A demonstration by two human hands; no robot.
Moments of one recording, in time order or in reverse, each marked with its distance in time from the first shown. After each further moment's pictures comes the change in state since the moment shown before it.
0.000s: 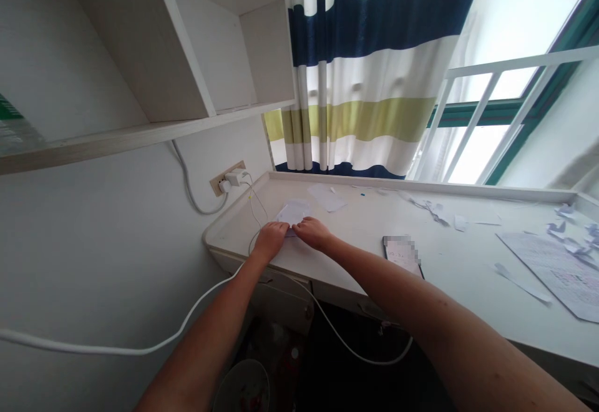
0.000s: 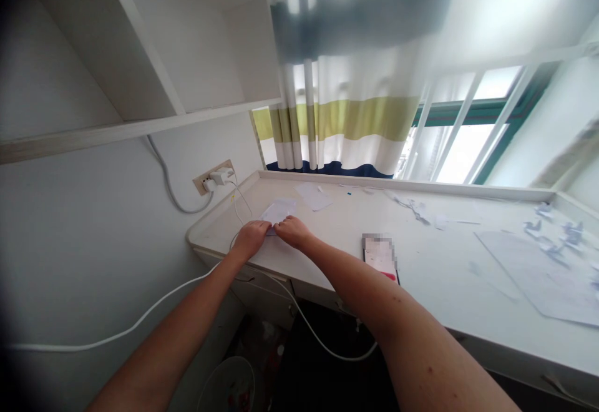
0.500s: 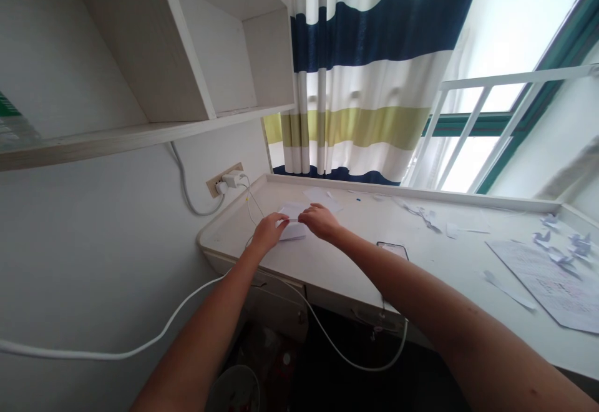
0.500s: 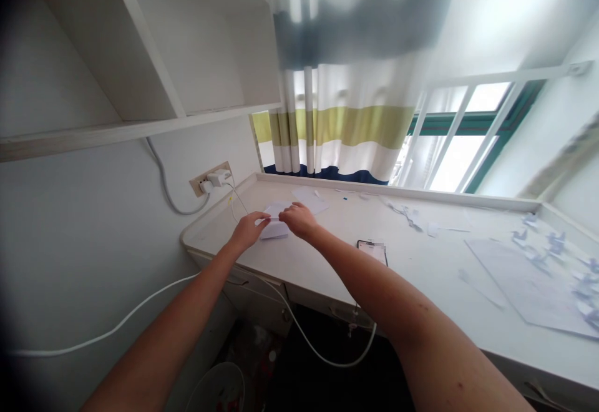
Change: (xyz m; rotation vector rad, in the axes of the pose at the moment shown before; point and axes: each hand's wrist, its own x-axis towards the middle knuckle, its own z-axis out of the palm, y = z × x) left_hand 0.023 0.005 -0.019 -0.604 0.238 -0.192; right_hand -0.019 0.037 -0.047 0.208 0.124 0.151
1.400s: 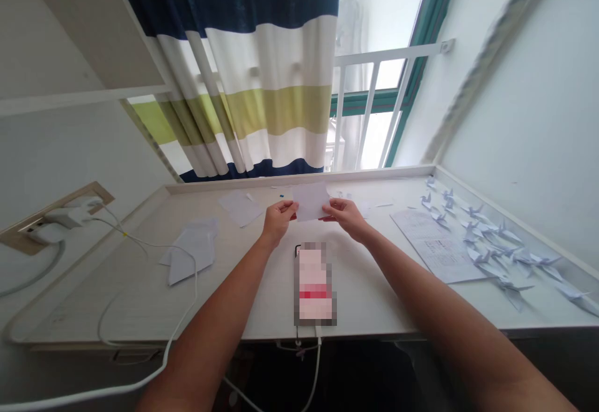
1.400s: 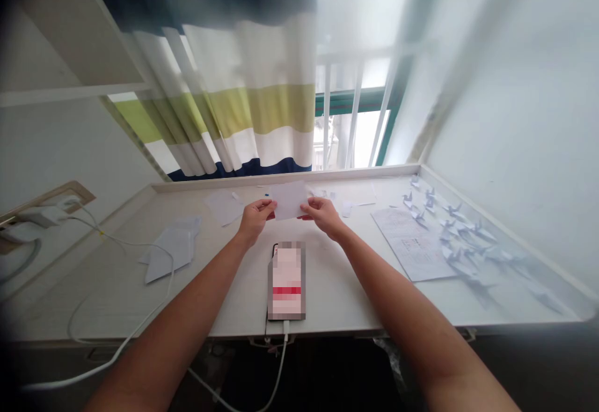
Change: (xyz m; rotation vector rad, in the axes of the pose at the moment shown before) left_hand 0.070 0.168 0.253 -0.946 -0.233 -0.245; right_hand -0.220 0.209 -0.005 1.360 0.577 0.692
